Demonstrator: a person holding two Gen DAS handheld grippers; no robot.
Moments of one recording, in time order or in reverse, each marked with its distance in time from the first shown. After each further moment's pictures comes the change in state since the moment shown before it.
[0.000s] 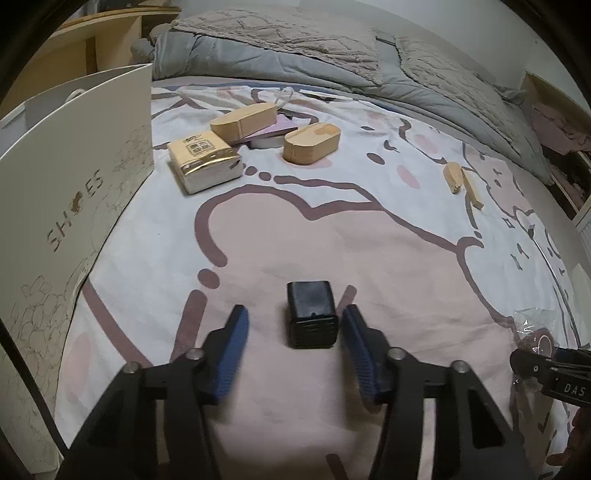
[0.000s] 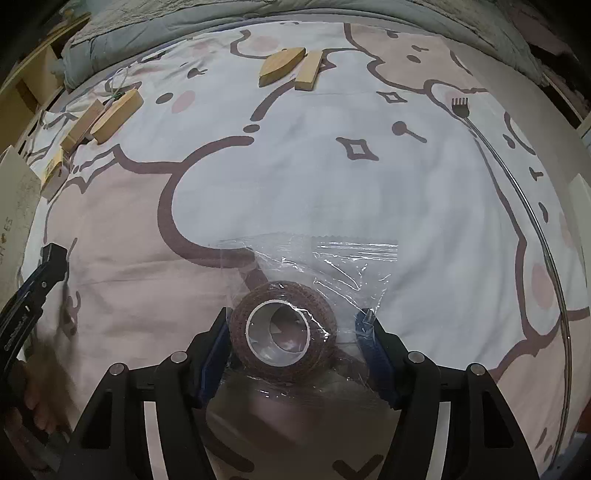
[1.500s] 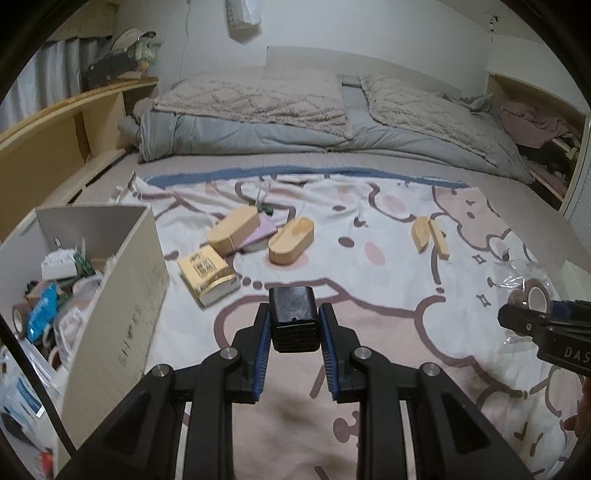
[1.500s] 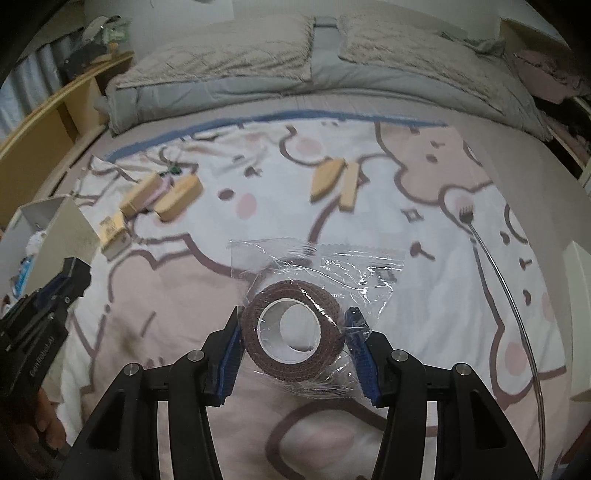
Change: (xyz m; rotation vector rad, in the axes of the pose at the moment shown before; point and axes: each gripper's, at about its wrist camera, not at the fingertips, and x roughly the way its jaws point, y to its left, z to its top) left arm -0.079 -0.021 0.055 0.144 -0.196 0.014; right arm -0.081 0.031 0.040 -0.057 -0.263 0.078
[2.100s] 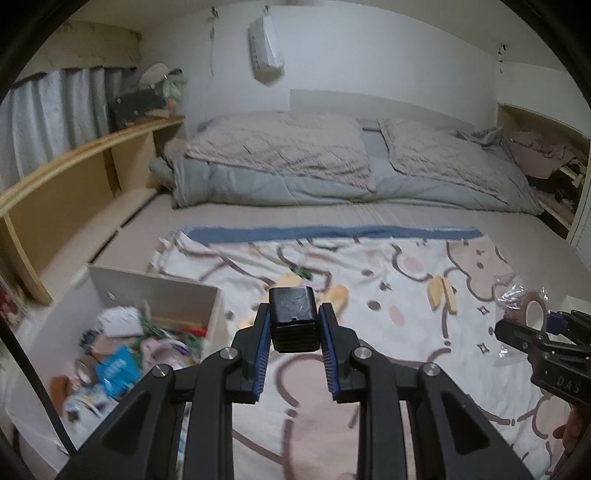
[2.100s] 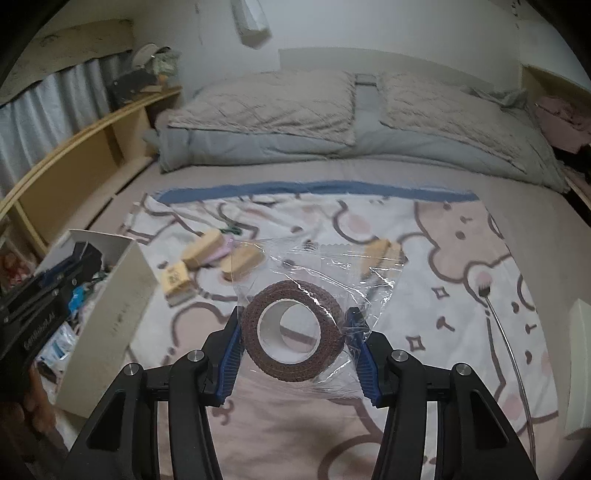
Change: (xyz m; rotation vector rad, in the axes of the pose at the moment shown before) left arm -0.071 0.048 0.061 -0.014 -0.124 0.072; right arm -0.062 0.048 0.035 -0.090 -0.186 0.097
